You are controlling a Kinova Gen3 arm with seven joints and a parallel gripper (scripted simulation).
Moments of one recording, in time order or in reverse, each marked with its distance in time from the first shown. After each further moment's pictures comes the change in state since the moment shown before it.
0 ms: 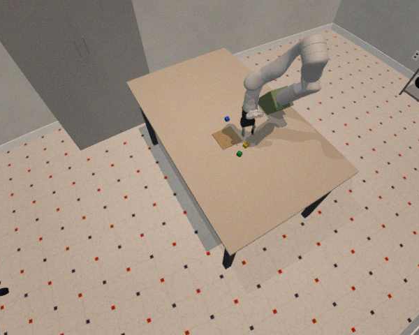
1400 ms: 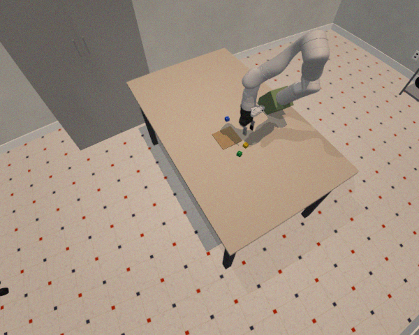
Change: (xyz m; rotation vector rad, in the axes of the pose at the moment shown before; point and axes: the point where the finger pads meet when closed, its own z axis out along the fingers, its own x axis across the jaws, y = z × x) arm -0.003 0.008 -0.012 -0.011 -0.009 -0.467
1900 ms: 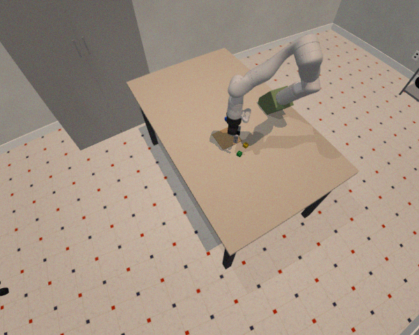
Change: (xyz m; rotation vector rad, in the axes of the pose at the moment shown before) arm 0.087 0.004 -0.008 -0.002 0.005 -0.551
